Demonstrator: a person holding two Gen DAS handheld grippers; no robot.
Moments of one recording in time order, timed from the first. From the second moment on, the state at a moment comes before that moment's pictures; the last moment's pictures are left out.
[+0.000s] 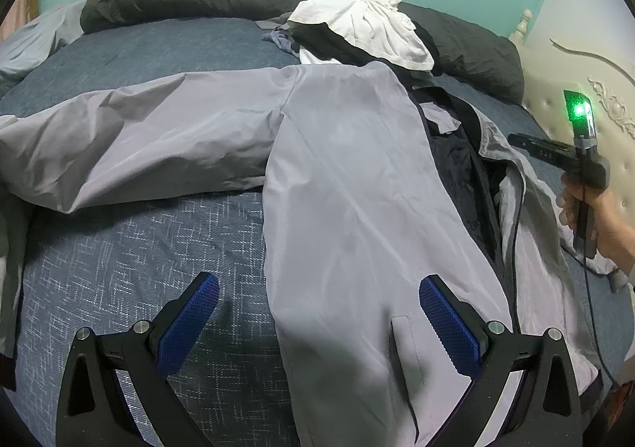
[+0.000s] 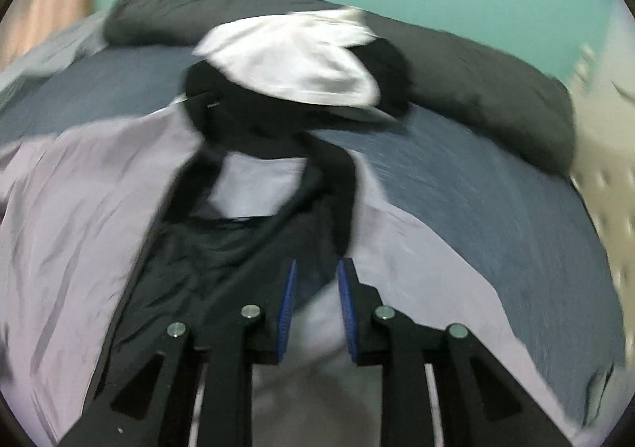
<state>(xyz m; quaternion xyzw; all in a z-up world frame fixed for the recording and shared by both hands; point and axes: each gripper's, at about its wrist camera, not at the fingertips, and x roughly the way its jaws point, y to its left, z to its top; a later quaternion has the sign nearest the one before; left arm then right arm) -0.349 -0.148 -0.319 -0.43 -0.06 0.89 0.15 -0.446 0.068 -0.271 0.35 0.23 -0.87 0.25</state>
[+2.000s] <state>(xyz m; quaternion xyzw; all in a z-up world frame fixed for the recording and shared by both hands) -0.344 -0.138 -0.312 -0.41 -0.06 0.89 0.19 -0.472 0.059 -0.304 0.43 0.31 -0.83 0.19</state>
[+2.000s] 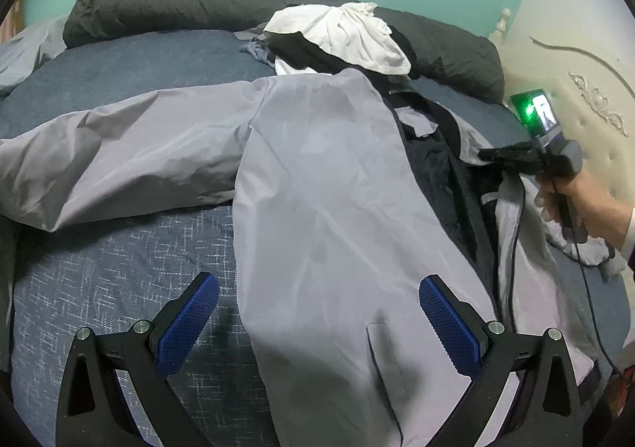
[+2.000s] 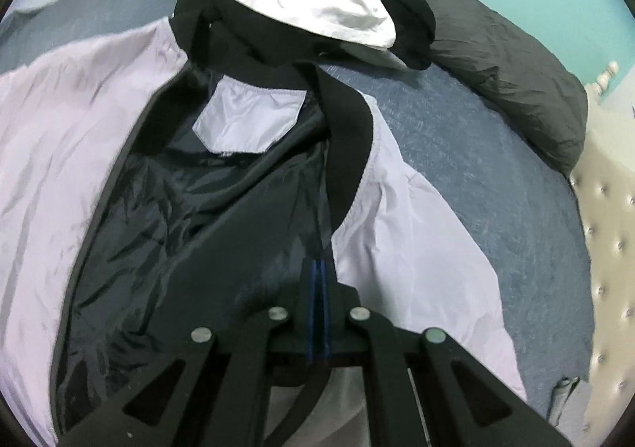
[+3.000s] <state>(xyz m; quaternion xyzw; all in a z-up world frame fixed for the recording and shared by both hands) -0.346 -0.138 -0.313 -0.41 -0.05 0.89 0.19 -0.465 0.088 -0.289 0.38 0.29 -0.86 0.17</state>
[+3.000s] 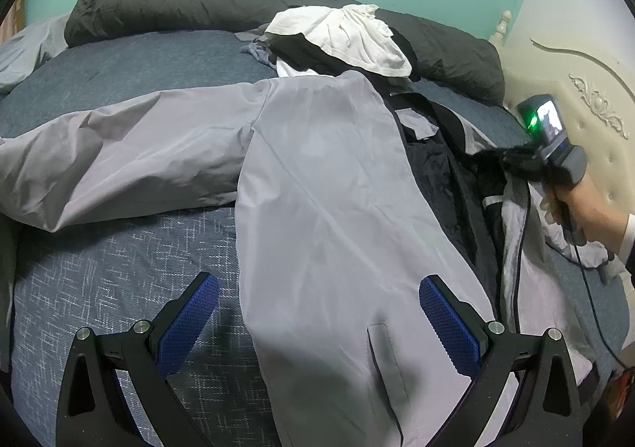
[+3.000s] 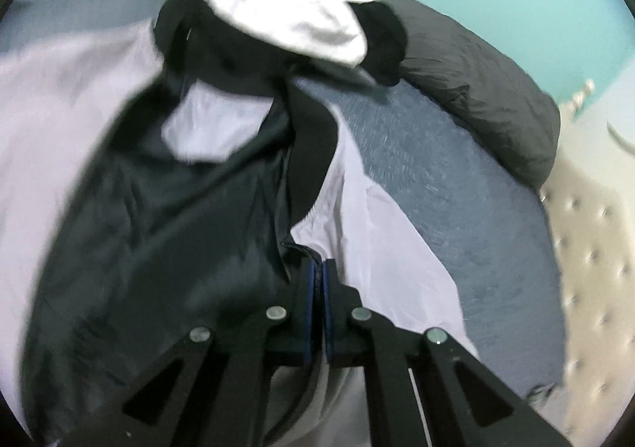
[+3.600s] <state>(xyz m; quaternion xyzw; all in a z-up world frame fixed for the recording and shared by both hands) -0.345 -0.142 -0.312 -0.41 -0.06 0.89 0.19 -0.486 0.026 -0.242 0.40 -0.01 -0.86 0.32</state>
